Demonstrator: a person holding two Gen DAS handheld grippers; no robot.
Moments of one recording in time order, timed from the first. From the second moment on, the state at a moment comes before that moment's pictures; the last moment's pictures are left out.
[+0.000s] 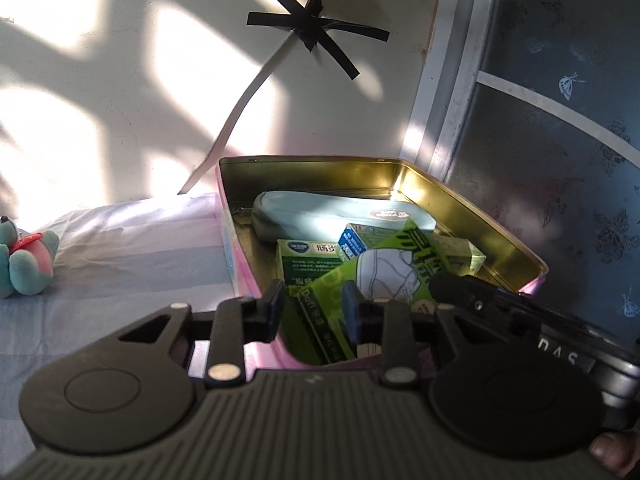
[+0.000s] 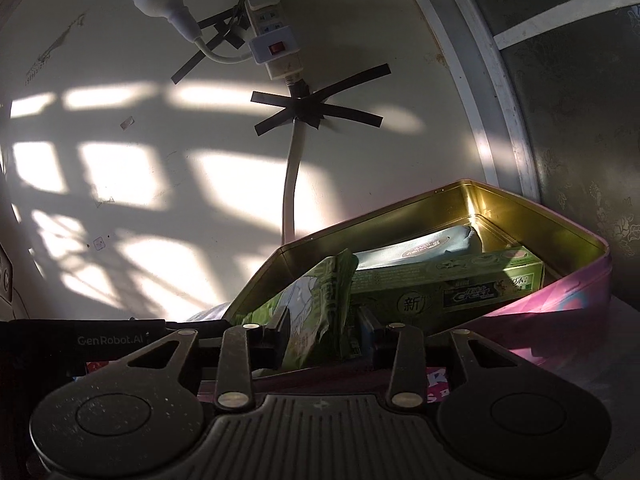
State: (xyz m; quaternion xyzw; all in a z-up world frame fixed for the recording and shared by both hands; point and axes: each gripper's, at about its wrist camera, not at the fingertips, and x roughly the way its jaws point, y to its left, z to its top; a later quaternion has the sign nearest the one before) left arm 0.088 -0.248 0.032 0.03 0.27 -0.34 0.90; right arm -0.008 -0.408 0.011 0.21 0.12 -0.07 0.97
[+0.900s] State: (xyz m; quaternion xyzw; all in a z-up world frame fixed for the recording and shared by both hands) left arm 0.059 -0.164 0.014 0.05 0.28 -0.25 0.92; right arm -0.045 -0.344 0.006 0.20 0.14 -0.10 0.96
